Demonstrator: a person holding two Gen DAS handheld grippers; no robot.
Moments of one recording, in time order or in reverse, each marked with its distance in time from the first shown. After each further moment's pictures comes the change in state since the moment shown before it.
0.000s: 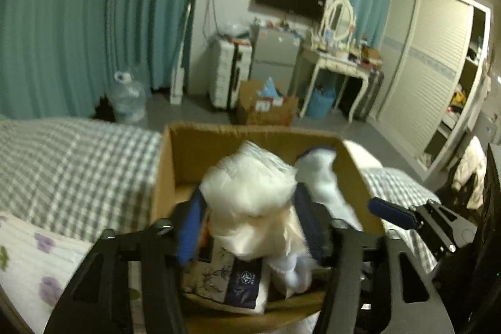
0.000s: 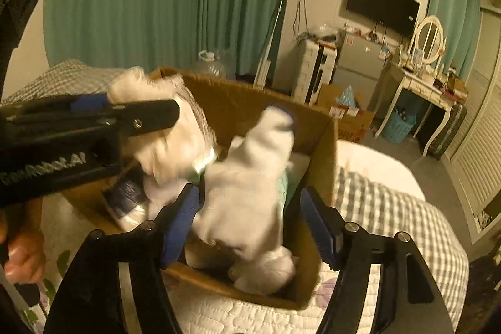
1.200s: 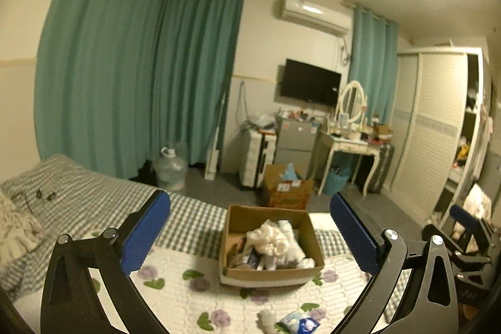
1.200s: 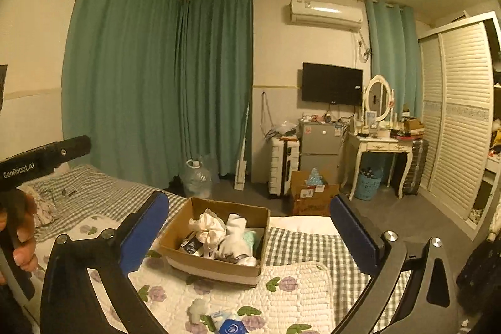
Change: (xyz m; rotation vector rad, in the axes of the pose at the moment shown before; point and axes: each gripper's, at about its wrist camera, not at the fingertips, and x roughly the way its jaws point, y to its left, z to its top) left arm -0.268 -0.019 -0.002 -0.063 -0.370 0.128; right arm -0.333 -0.011 -0.011 0.150 -0.458 -0.091
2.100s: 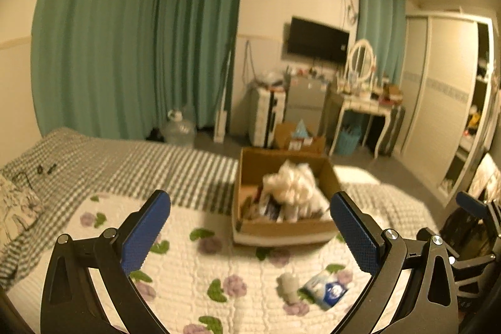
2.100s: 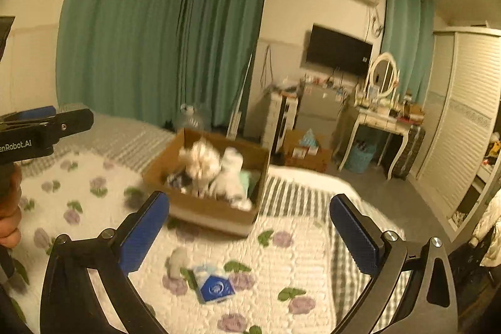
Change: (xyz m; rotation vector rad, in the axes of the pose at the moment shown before) left arm 0.052 0.007 -0.077 0.067 0.202 0.052; right arm 0.059 0.017 -0.078 -0.126 0.253 -0.021
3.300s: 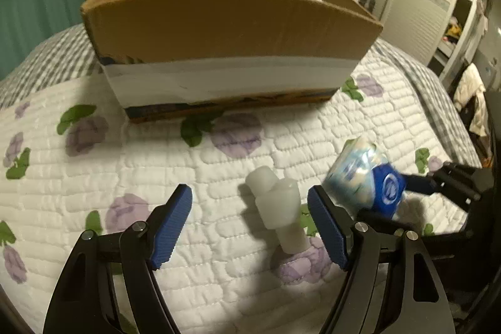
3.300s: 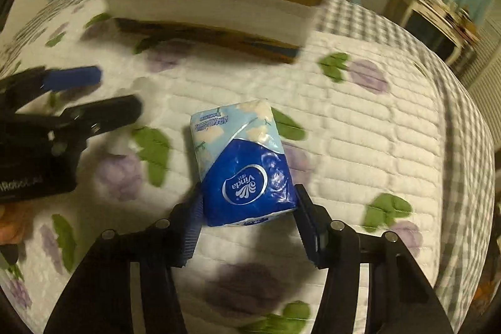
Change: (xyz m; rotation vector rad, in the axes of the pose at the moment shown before) left arm 0.173 -0.044 -0.149 0.157 0.485 -0.199; right arm 0.183 0.013 -0.162 -0.032 0.614 0.140
